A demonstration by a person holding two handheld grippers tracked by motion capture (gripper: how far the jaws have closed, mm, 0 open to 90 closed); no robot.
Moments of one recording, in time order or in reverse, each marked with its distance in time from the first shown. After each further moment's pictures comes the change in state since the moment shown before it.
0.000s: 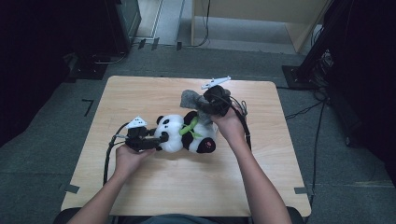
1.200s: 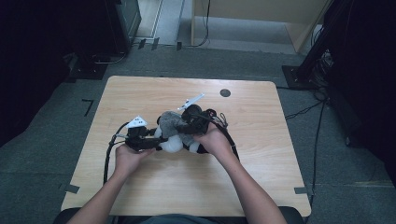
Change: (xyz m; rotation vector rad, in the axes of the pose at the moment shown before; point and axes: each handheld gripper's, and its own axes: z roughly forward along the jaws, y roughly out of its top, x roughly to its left) left arm 0.000 0.001 0.000 0.007 -0.007 0.012; right arm 0.059 -0.020 0.034 0.149 0.235 -0.089
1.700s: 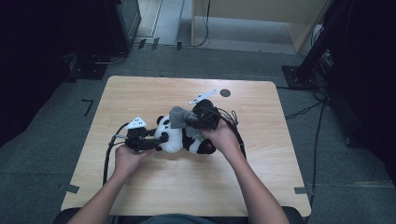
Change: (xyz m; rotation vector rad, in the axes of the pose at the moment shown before) left arm 0.000 -0.003 -0.001 -0.012 -0.005 0.008; right arm -0.019 -0.005 -0.024 -0.051 -0.073 0.057
